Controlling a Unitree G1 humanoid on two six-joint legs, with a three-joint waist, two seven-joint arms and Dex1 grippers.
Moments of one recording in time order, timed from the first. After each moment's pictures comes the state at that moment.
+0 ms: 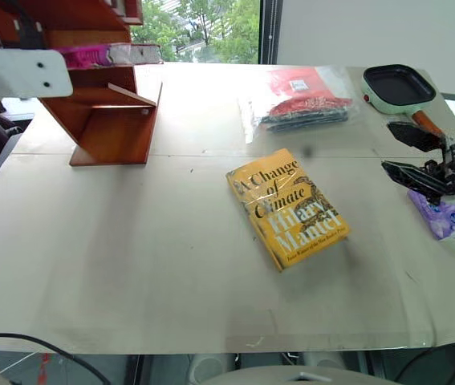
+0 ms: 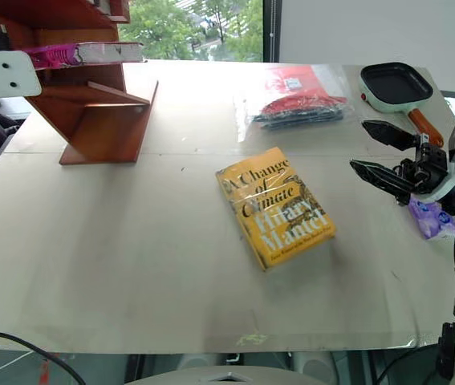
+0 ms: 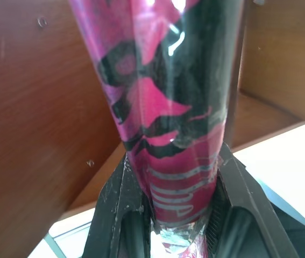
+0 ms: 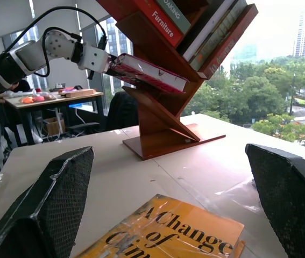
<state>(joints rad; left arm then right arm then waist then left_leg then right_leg) -0.91 1.36 -0.13 0.31 0.48 -0.04 -0.83 -0.40 -0.68 -0.37 0.00 0.87 0.39 1.26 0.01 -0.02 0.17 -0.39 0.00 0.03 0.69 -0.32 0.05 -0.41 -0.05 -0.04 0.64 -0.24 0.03</state>
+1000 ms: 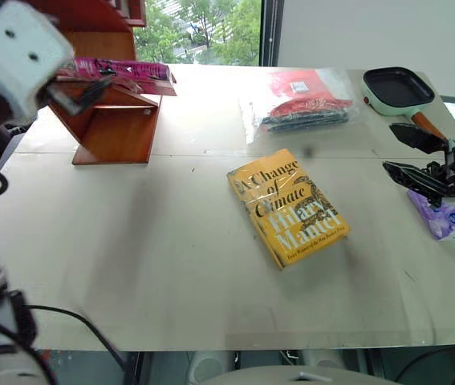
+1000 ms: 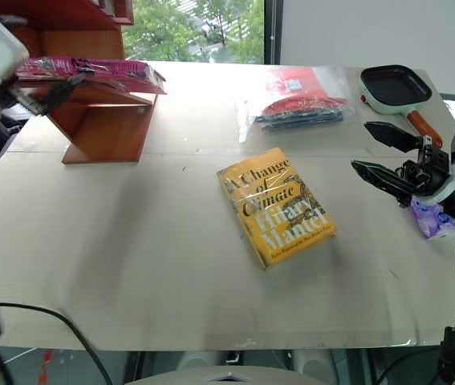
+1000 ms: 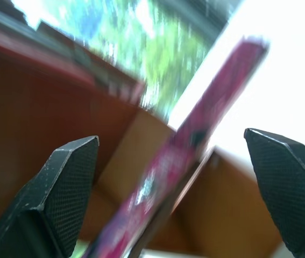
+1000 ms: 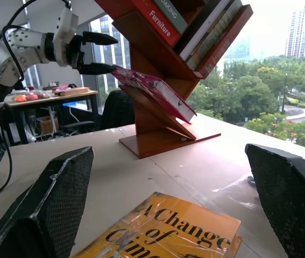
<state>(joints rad) -0.69 0.94 0.38 -0.35 -0.03 0.59 -0.85 -0.39 -0.69 -0.37 0.00 0.87 0.39 1.26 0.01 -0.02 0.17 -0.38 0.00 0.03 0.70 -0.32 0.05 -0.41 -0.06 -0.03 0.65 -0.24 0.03</state>
